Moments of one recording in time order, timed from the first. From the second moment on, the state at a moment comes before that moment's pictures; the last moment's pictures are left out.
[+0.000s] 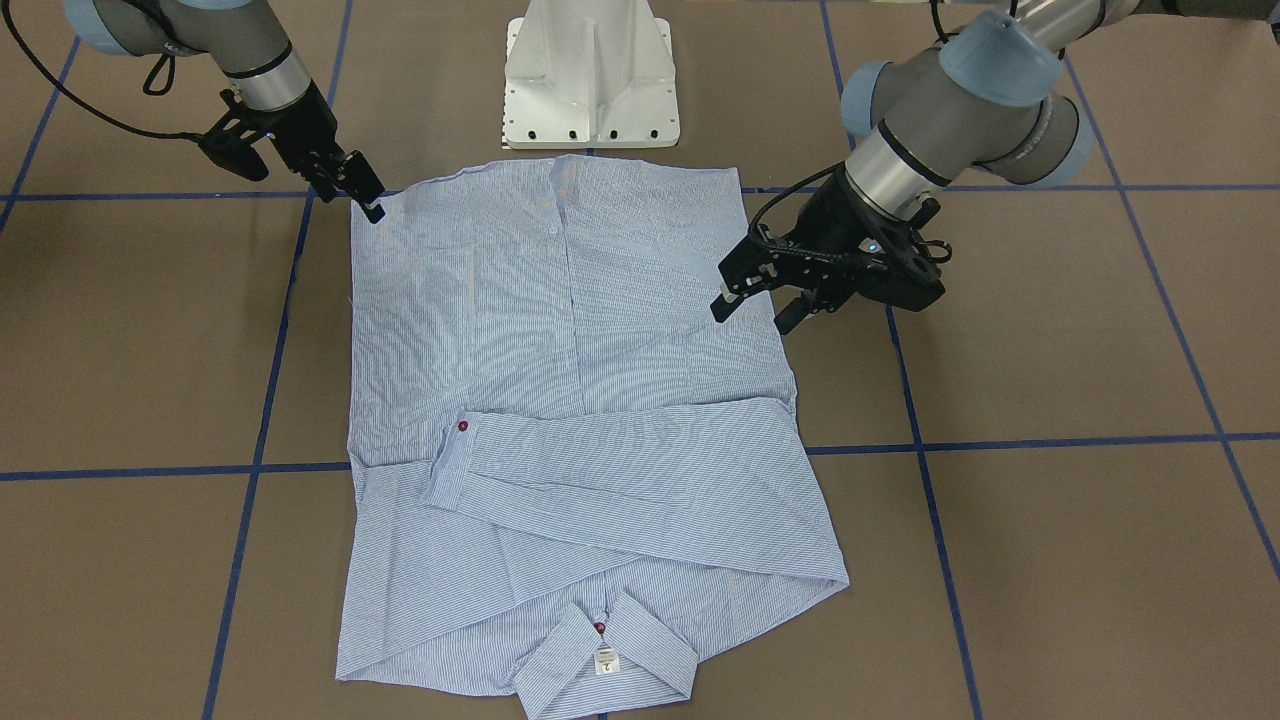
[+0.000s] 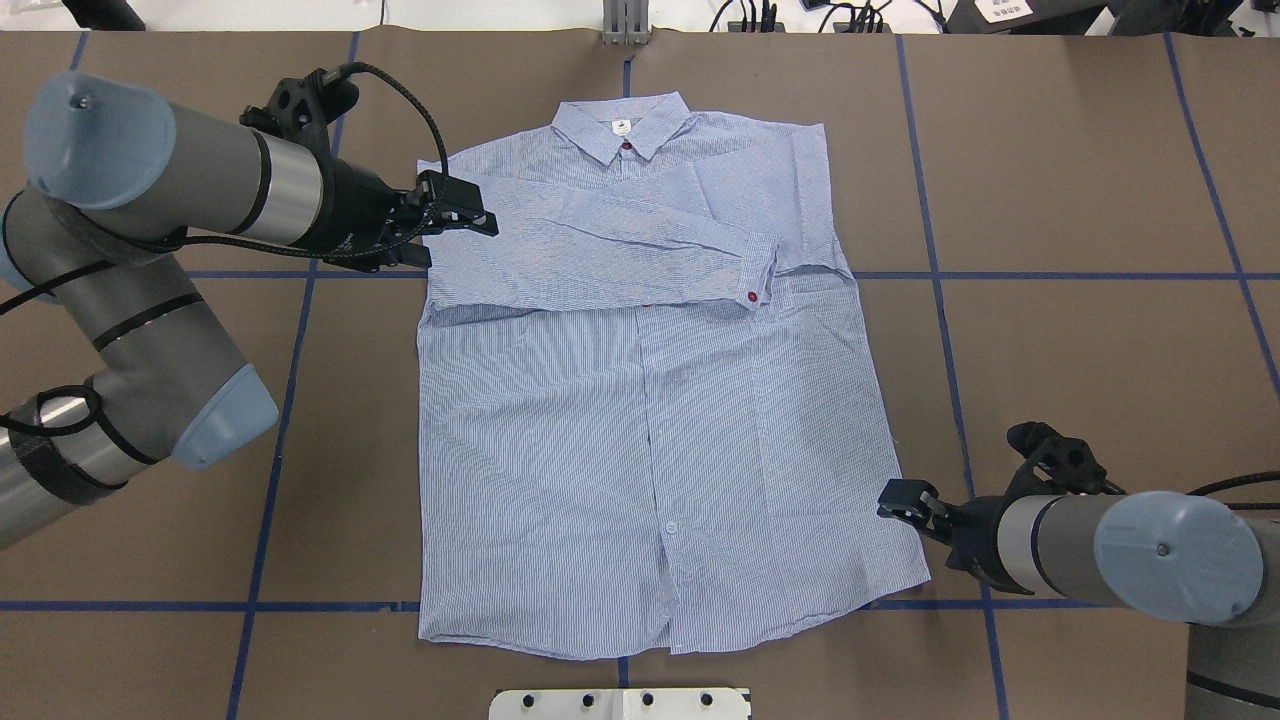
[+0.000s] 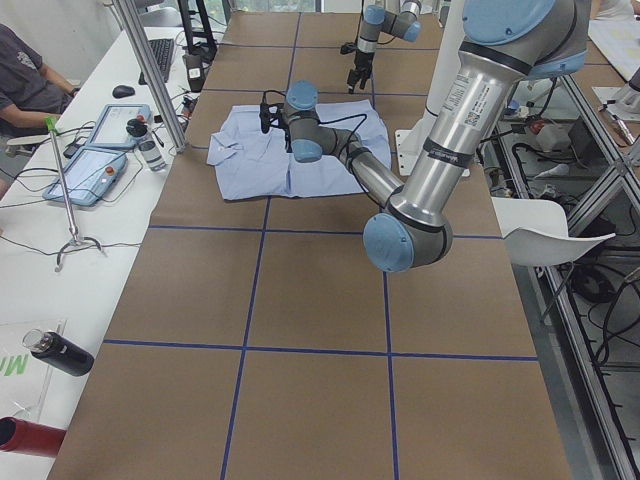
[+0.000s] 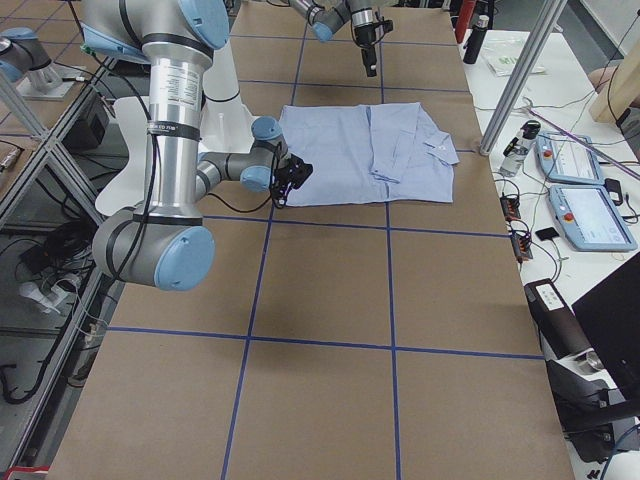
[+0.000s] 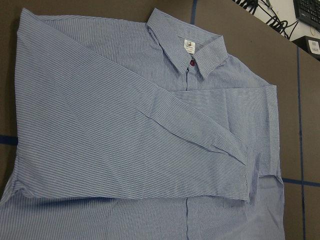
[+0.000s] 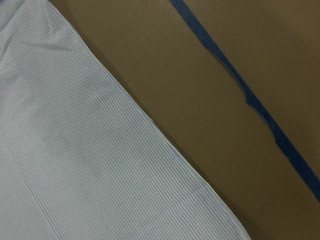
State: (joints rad) left arm -0.78 -2.03 -1.73 -2.28 -2.05 -1.49; right arm 0.27 -1.71 2.10 -1.03 1.62 2.01
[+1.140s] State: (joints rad) left arm -0.79 -1.98 -1.79 -2.28 -2.05 -1.48; right arm 0.22 -1.72 2.08 -1.04 1.61 2.05
